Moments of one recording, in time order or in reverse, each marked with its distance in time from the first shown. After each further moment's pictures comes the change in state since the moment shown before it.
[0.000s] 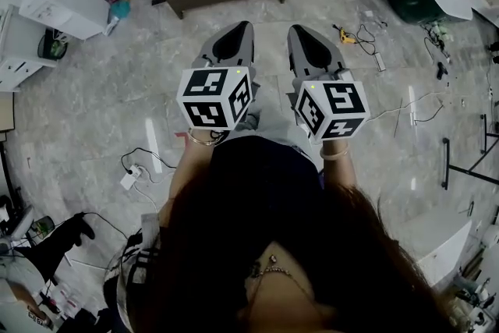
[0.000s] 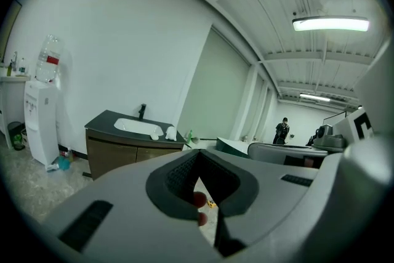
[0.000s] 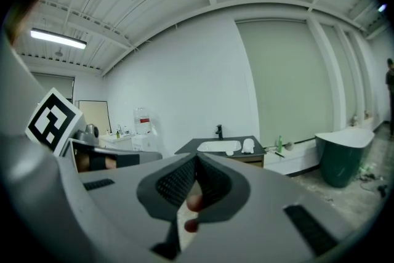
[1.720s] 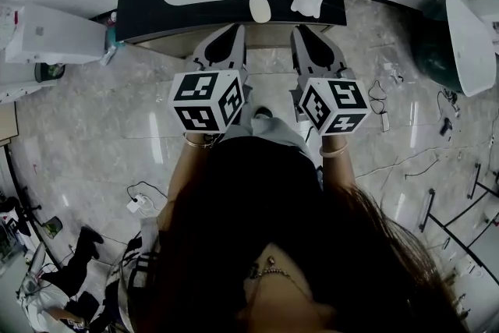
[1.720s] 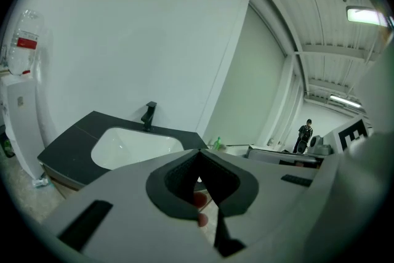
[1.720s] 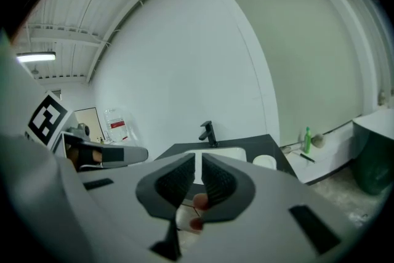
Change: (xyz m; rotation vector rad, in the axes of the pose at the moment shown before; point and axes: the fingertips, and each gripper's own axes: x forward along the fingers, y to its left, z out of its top) left arm 0.402 0.237 0.137 -0.077 0.084 0.131; right arm 0.455 -0.217 0.067 0.118 0.106 0.091
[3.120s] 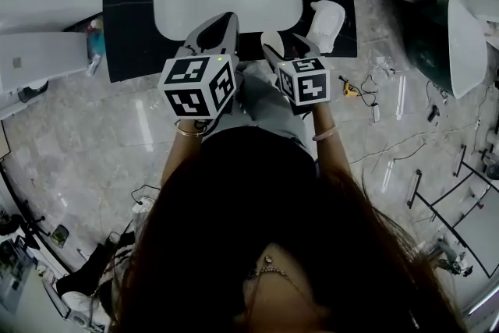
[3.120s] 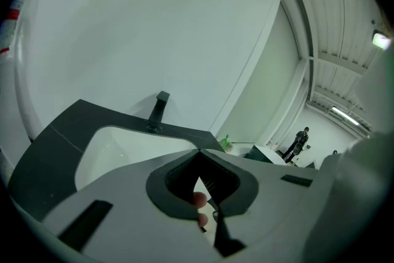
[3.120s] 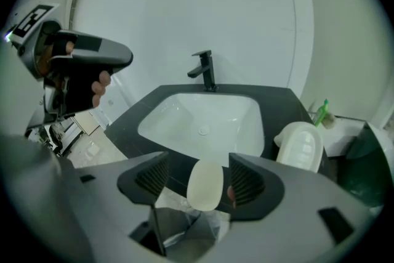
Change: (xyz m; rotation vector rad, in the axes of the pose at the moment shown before) left arm 0.135 0.121 0.045 -0.096 0.133 -0.050; right arm 0.186 -0.042 -0.115 -0.075 0.575 -0.040
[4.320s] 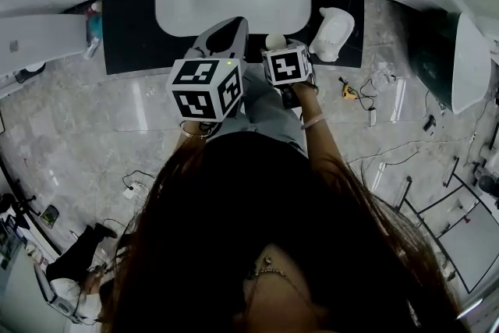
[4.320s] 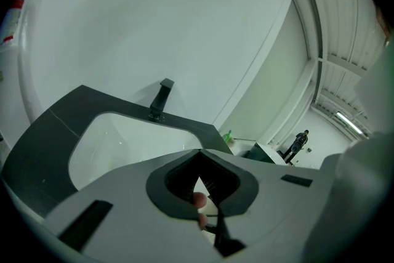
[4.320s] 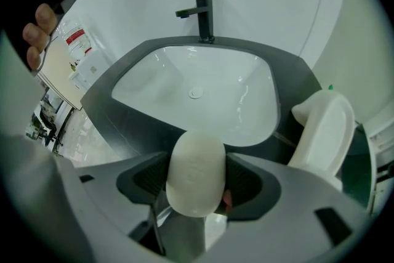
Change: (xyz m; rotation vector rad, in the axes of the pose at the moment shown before) left arm 0.022 0.005 -0.021 -0.064 0.059 0.023; right arm 0.073 -0.019 -0.059 -0.039 0.353 -0.077
